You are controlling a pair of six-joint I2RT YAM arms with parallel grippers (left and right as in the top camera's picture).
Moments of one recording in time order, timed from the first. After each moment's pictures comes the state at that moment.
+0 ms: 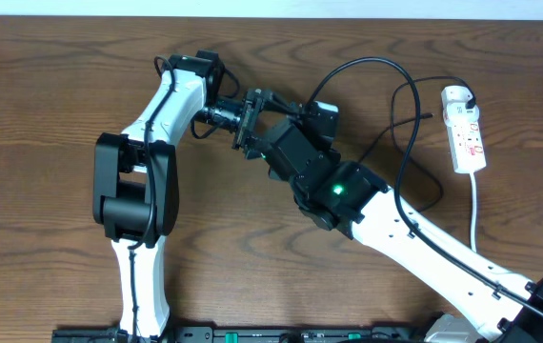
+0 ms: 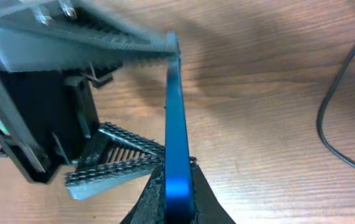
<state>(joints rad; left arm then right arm) -0.20 2.23 1.76 -1.27 1.38 -0.52 0.84 1.55 1.30 -0.69 0.44 0.94</state>
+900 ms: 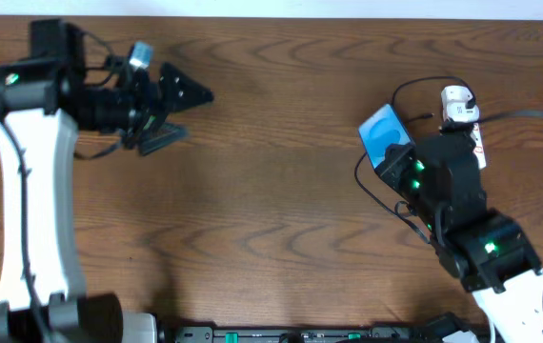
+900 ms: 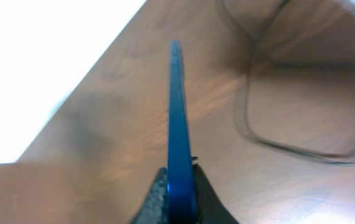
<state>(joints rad) 0.14 1.60 1.76 -1.46 0.95 -0.29 0.40 0.99 0.99 -0.66 0.15 1.02</state>
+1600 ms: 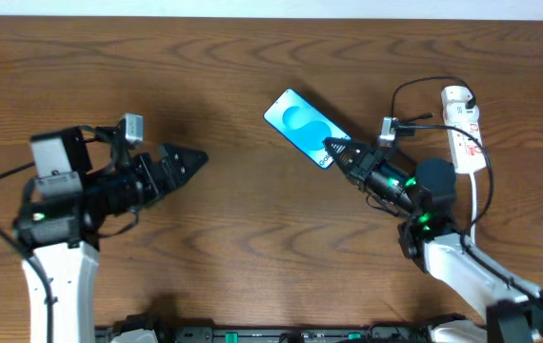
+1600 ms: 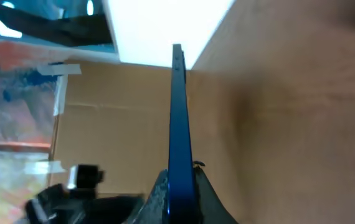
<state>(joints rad) 0.19 1.09 0.99 -0.83 0.93 -0.44 0.24 1.38 0.43 0.87 -0.68 1.35</state>
